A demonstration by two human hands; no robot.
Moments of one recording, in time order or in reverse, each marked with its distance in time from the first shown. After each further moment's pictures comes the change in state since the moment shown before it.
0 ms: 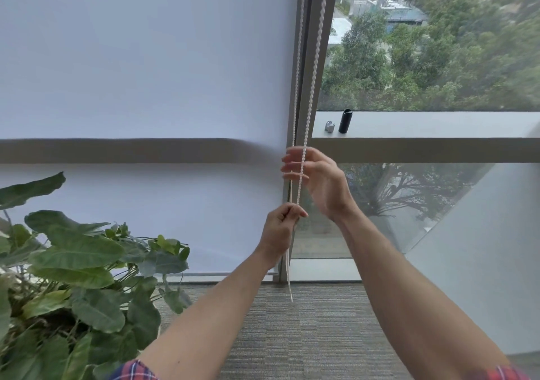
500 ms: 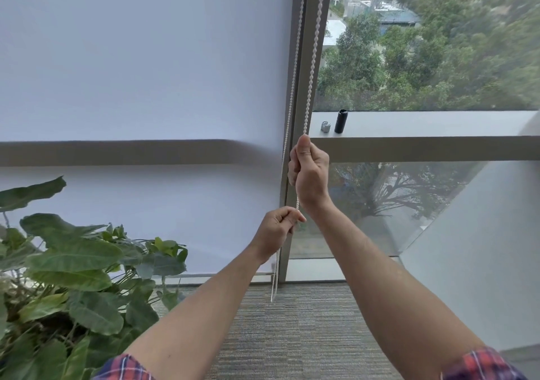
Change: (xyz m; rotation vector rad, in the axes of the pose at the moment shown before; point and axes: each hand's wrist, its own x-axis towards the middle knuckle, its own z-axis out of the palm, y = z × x) left_hand 0.002 -0.002 -0.014 0.098 -0.152 -0.042; right_hand 0.007 0.000 0.046 -0.090 0.304 -0.223
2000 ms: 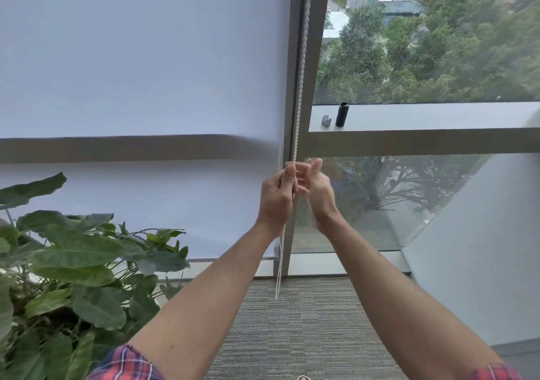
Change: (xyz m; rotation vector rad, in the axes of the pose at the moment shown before) left_hand 0.017 0.061 0.017 -0.149 0.269 0.202; right_hand -0.021 0.041 -0.045 -0.150 -0.051 0.254
